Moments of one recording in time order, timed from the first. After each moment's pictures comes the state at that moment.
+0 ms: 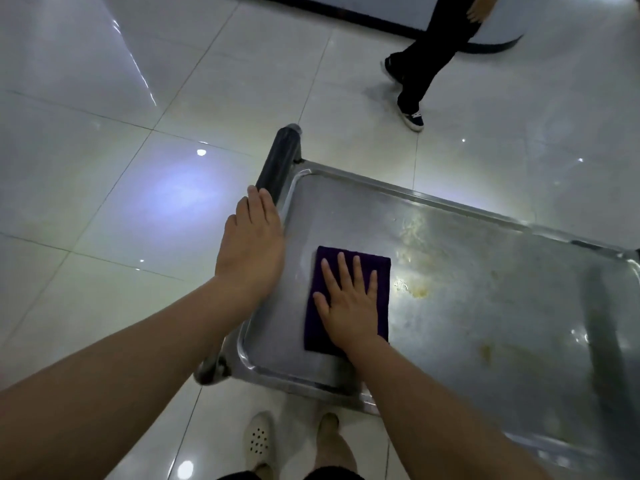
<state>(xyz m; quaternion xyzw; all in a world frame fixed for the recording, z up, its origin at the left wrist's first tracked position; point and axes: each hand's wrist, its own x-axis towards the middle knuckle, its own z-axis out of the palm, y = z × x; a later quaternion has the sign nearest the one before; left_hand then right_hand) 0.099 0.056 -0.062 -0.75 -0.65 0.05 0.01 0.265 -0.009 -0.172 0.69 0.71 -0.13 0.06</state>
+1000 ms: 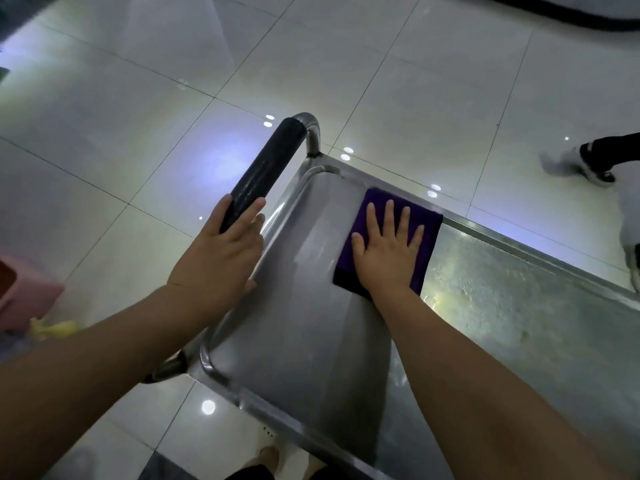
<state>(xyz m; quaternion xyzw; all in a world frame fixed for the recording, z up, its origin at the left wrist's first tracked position) 0.104 0.065 -0.067 -0.81 -0.52 0.24 0.12 0.347 0.133 -0.173 0.69 0.71 -0.11 0.05</state>
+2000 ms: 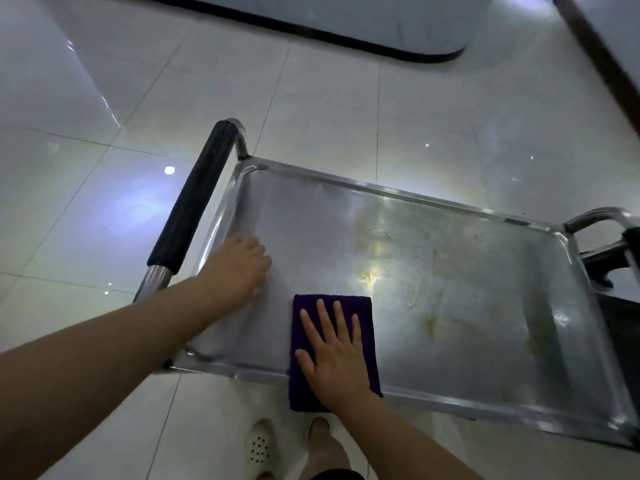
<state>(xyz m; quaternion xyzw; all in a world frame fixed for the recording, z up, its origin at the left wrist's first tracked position) 0.138 0.023 -0.077 -0.93 -0.37 0.08 0.06 0.315 -0.136 -0.172 0.70 0.71 -0.12 0.05</state>
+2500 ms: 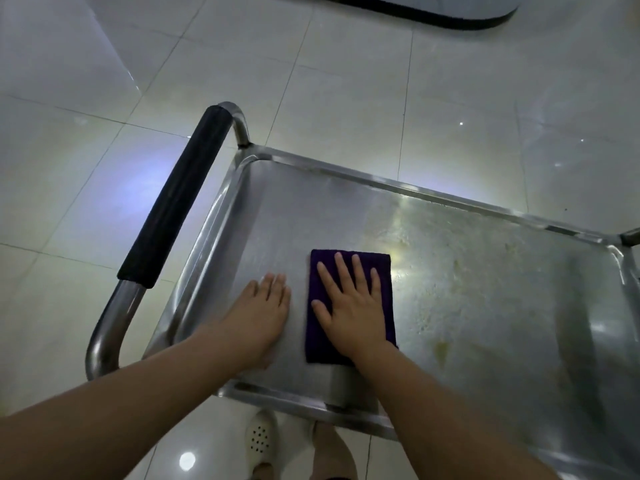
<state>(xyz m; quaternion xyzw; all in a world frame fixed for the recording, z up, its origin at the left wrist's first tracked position) 0.202 0.004 -0.116 -0.84 -0.41 0.34 -0.11 0.379 -0.018 -0.183 0.67 0.73 -0.11 0.05</state>
